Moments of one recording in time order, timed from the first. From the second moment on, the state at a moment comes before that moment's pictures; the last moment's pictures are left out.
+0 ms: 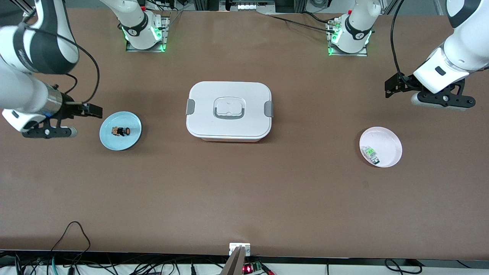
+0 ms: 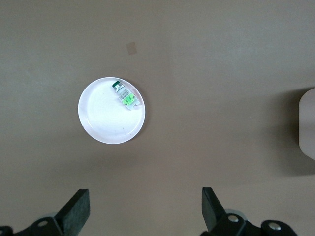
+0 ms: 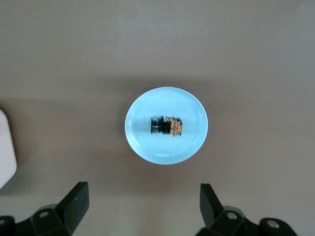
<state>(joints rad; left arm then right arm) 0.00 -0.05 -0.10 -1.78 0.00 1.67 0.02 0.11 0.20 -0.07 -1.74 -0.04 1.75 0.01</state>
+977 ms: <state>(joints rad) 0.00 -0.05 -0.10 -1.78 0.00 1.67 0.02 0.09 0.31 -0.08 -2.03 -0.06 2.16 -0.02</state>
